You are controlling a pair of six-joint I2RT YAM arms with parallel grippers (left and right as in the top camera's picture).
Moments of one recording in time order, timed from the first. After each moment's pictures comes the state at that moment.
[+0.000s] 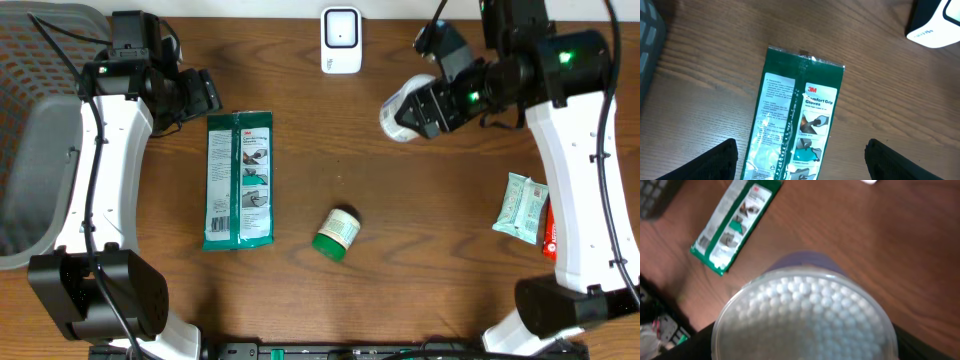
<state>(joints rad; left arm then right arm) 0.05 1.74 1.64 -1.02 0.17 -0.30 0.22 1.80 2.17 -1.52 -0.37 -0.26</state>
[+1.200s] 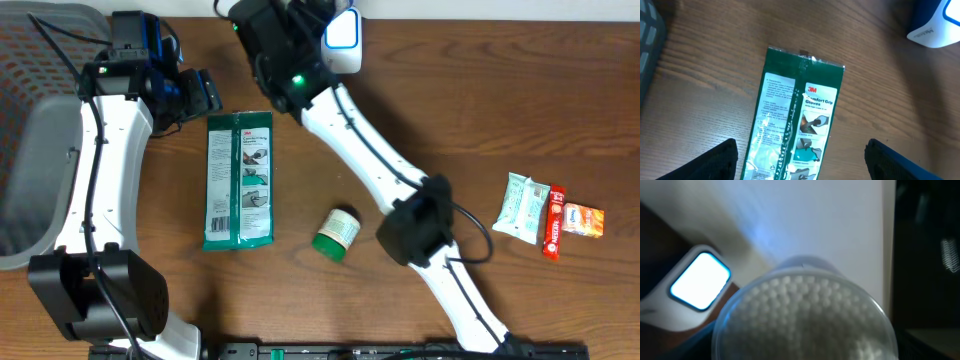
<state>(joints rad) 0.05 1.74 1.64 -1.02 0.17 -0.30 0.72 2.56 2.59 -0.43 1.07 -0.87</state>
